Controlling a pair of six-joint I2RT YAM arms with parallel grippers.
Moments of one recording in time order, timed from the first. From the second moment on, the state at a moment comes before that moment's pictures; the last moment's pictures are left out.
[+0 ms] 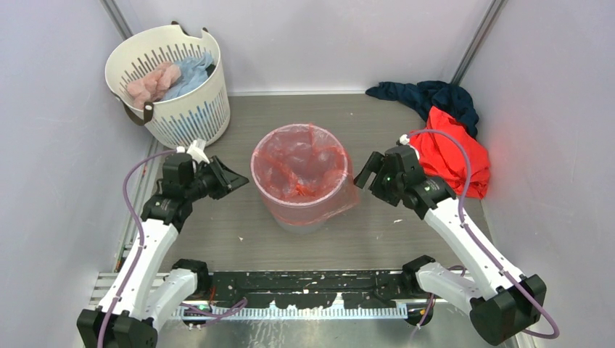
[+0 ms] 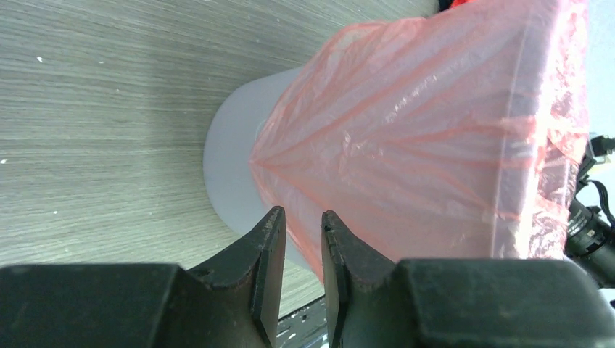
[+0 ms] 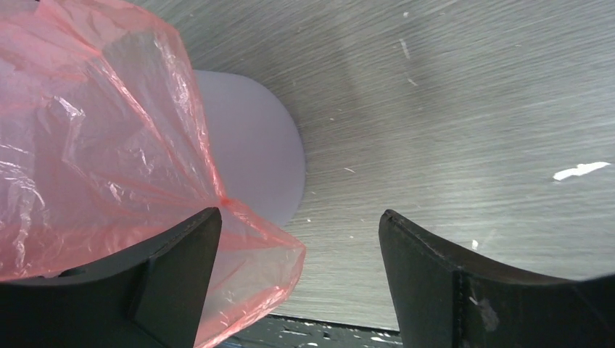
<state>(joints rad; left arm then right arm) -0.15 0.82 0.73 -0.45 0.43 -0.76 0.41 0.99 0.92 -0.75 0.04 0.82</state>
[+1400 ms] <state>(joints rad) -0.20 1.04 0.51 -0.07 0.43 -0.83 0.41 1.06 0.56 -0.31 -0.08 1.02</state>
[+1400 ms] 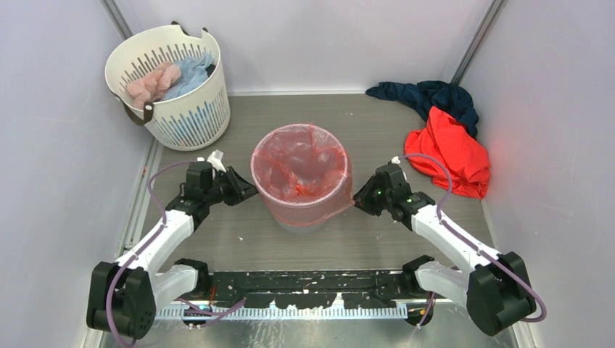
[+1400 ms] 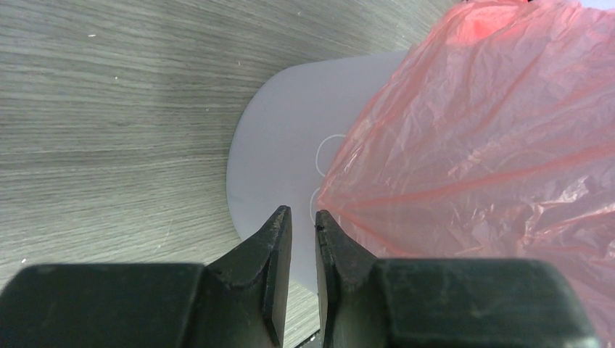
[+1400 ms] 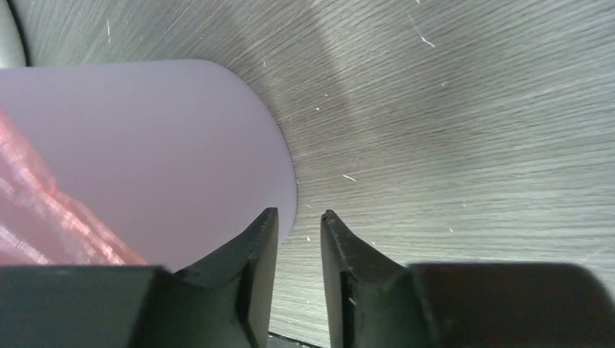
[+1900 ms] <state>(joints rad) -0.20 0.87 0.55 -0.26 0.43 -0.78 0.41 0.63 0.68 -0.72 -0.02 1.00</state>
